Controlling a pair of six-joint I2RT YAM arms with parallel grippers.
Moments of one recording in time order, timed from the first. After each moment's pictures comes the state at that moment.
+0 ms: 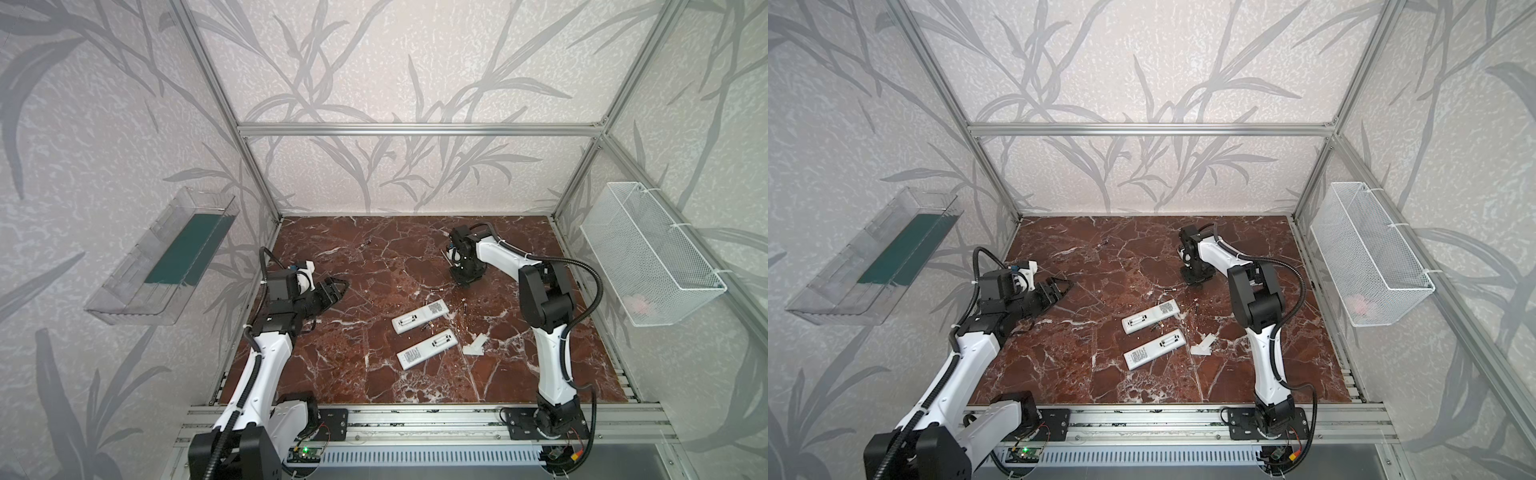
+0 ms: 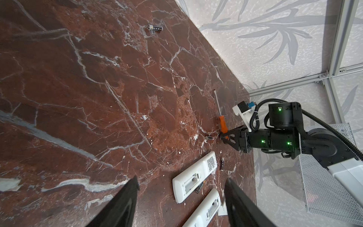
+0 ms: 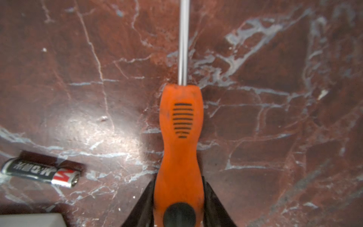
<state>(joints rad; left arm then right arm) 0.11 0.99 0.64 -0.32 0.60 -0.61 0.39 2.19 1.70 -0.95 0.03 -0.02</state>
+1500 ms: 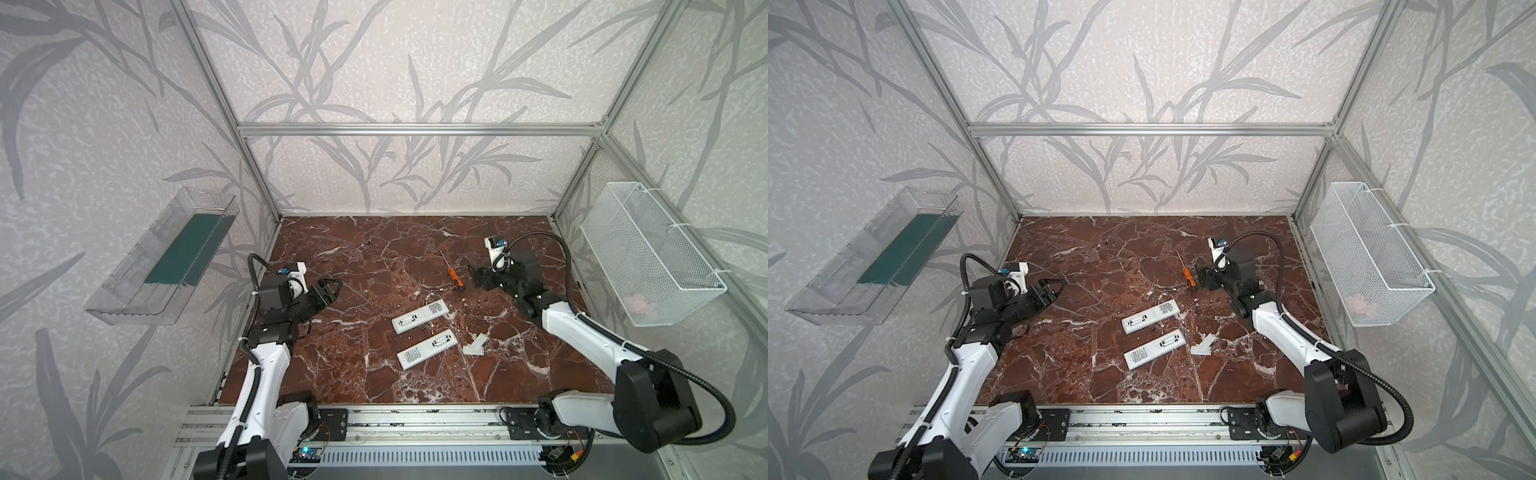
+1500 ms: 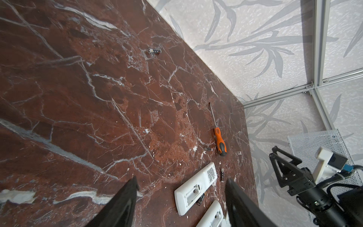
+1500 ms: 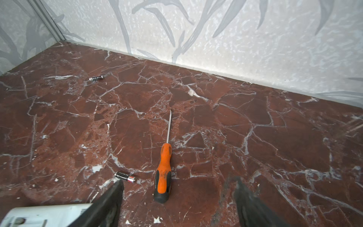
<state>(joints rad) 0.19 0.88 0.56 -0.21 0.60 -0.60 0.30 1.29 0.62 0.26 -0.04 -0.02</state>
